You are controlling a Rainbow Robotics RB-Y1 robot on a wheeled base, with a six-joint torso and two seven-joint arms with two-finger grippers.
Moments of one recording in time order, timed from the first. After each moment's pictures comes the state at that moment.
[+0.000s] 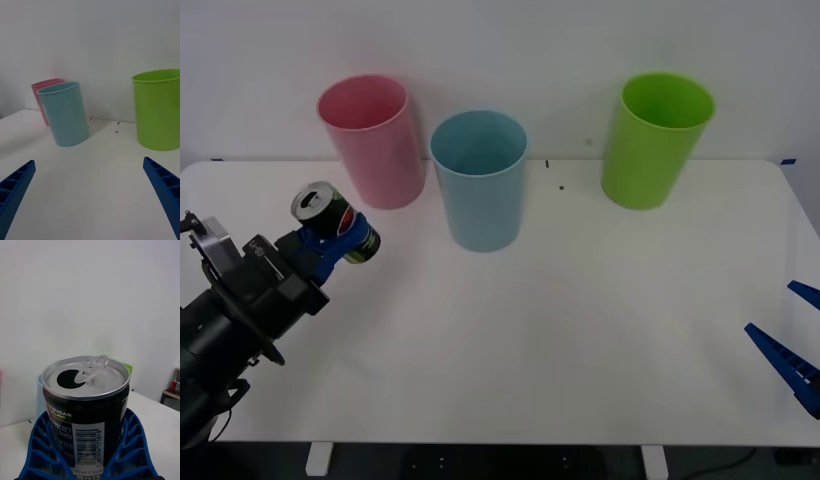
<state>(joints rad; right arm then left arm) 0.35 -0.40 -0.52 -1.66 0.96 -1.22 0.00 0.09 0.20 0.31 -1.77 -1.06 -1.00 0.06</state>
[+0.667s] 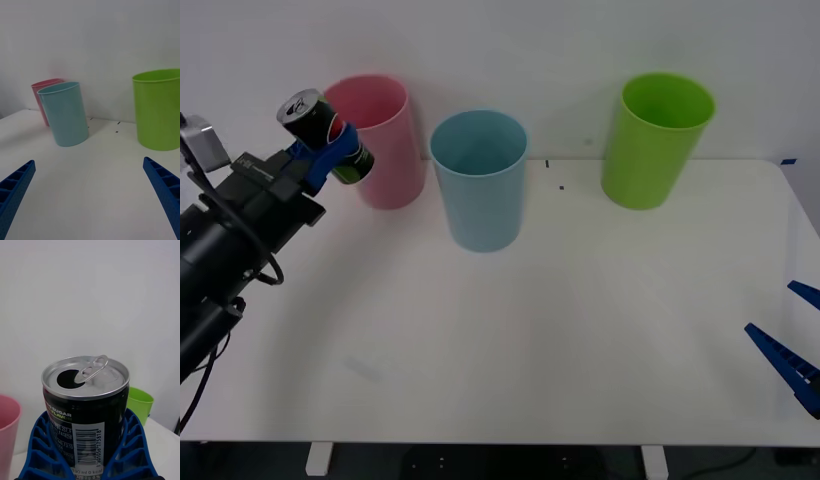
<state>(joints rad) 0.35 -0.40 -0.52 -1.66 0.96 -1.22 0.00 -0.11 0.20 0.34 -1.86 -1.34 -0.83 0.46</state>
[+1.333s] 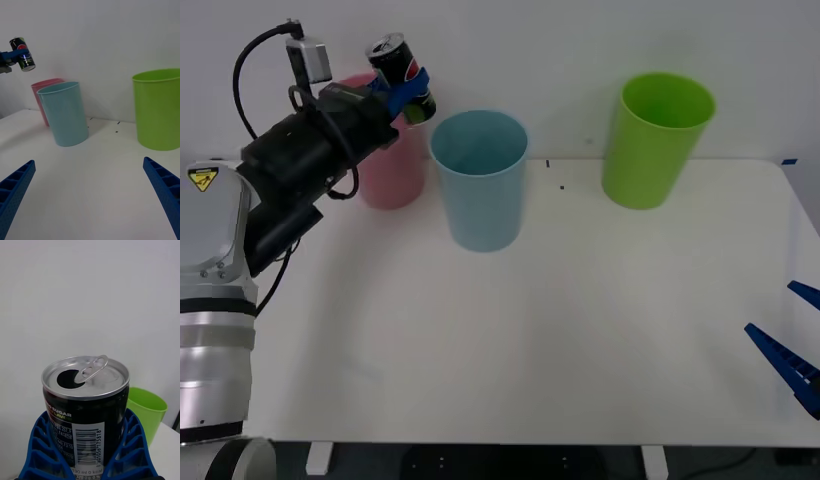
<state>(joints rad) 0.35 -0.40 -0.52 -1.66 0.96 -1.22 0.00 -0.54 0.20 0.25 -1.46 -1.56 -0.76 0.51</state>
